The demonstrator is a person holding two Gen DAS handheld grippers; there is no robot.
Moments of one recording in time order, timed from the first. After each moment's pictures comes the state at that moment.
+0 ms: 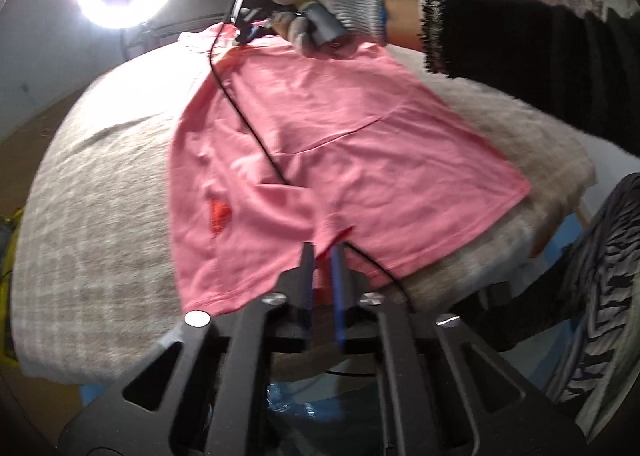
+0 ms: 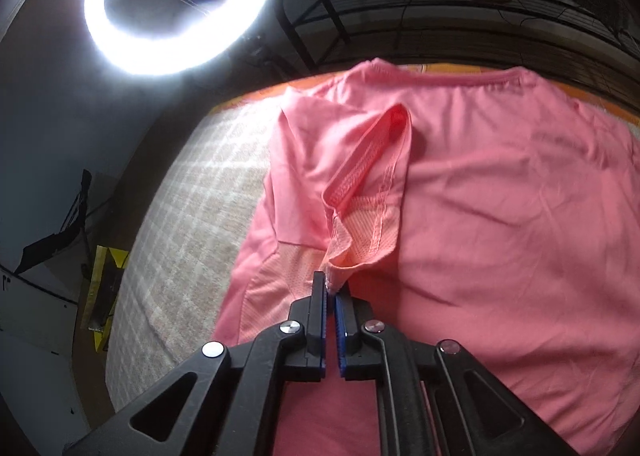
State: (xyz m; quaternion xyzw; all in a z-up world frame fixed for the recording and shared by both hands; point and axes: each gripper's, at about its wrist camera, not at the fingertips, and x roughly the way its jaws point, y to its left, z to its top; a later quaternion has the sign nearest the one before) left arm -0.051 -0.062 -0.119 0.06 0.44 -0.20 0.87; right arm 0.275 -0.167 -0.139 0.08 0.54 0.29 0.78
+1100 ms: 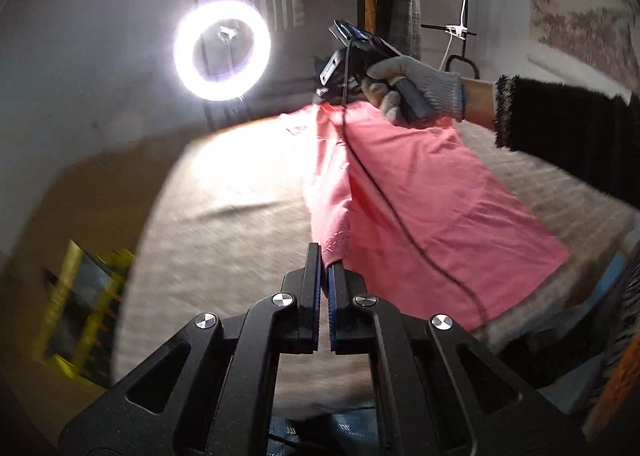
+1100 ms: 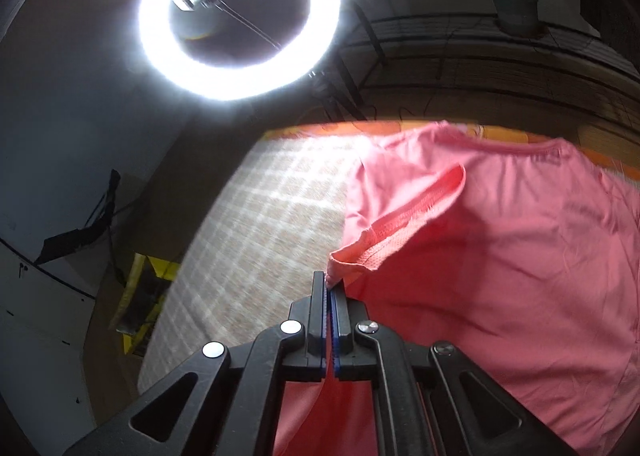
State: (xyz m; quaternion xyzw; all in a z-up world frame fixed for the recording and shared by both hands) left arm -0.052 0.012 -0.016 0.08 0.34 -0.09 0.93; right arm 0.266 -0.137 -0.063 0.09 0.50 0.34 0.79
